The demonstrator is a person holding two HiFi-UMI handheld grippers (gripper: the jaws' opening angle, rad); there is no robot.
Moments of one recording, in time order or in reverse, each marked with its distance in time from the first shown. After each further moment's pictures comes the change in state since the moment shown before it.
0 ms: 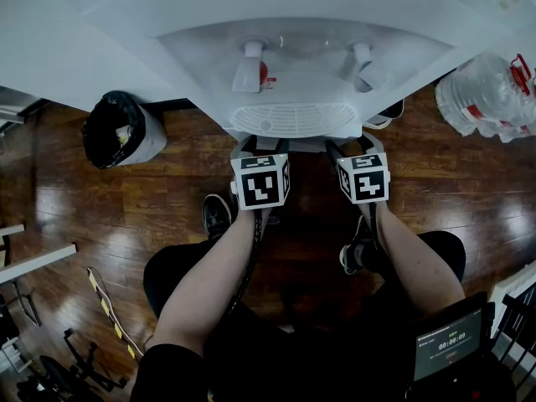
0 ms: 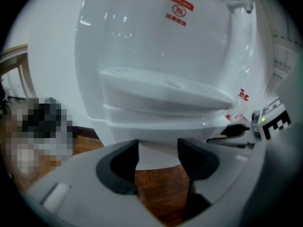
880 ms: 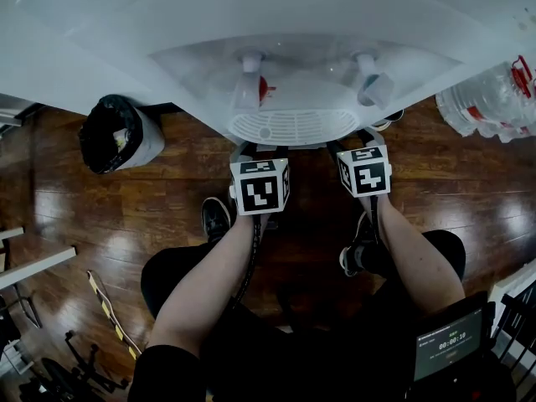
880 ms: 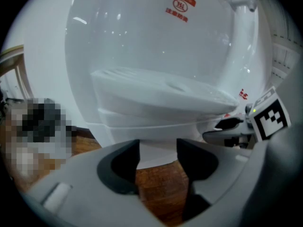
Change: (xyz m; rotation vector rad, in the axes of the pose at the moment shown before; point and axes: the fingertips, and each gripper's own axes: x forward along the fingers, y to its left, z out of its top) left arm -0.003 -0.001 0.002 0.014 0.012 -0.013; right arm 0.006 -0.005 0.017 -0.019 0.022 -0.007
